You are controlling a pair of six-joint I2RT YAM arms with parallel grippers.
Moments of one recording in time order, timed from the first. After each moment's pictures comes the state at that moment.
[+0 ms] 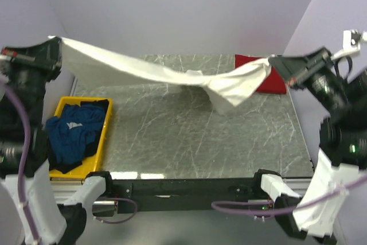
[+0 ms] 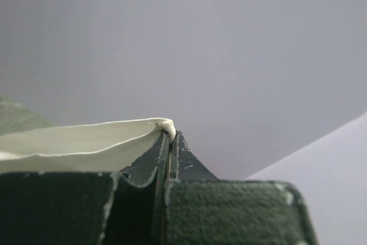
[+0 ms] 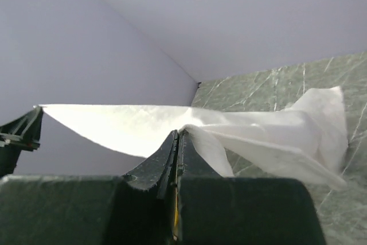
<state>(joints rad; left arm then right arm) 0.05 1.01 1.88 -0.68 -0.05 -0.86 -0.21 1.07 1.98 -0.86 -0.67 0.77</state>
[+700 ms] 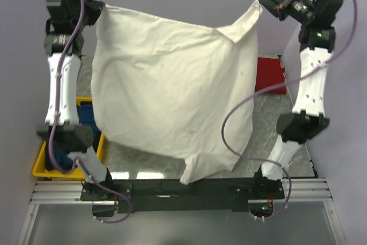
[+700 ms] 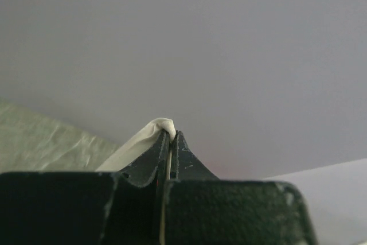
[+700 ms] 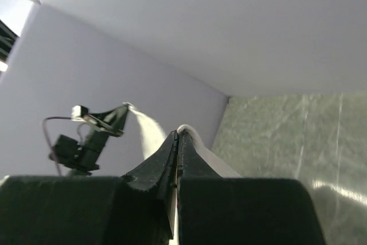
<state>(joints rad) 0.05 1.62 2.07 -0.46 0.09 -0.86 -0.21 1.78 2.31 -0.46 -0.85 1.00</state>
